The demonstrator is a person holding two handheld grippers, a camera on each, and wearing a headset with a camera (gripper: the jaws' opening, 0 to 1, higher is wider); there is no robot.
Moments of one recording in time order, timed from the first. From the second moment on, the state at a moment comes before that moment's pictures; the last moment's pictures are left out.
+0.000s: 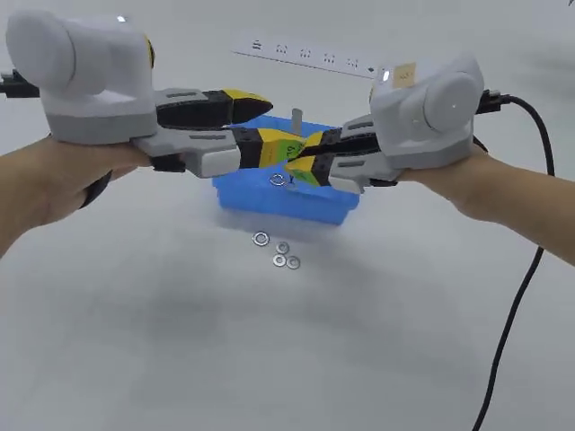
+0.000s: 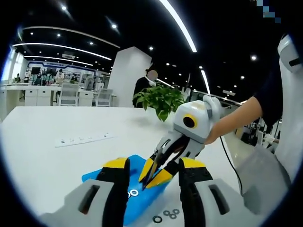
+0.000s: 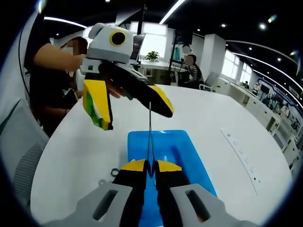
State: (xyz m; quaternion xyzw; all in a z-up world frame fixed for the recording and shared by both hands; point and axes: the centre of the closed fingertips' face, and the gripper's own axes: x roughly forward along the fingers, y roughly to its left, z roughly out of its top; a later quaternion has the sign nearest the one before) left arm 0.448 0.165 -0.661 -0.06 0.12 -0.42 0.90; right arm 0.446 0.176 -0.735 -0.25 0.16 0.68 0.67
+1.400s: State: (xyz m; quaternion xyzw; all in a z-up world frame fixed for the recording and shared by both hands) left arm 0.434 0.147 -0.666 0.18 0.10 -0.51 0.83; right arm 0.437 0.180 -0.733 -0.27 0.14 0.67 0.67
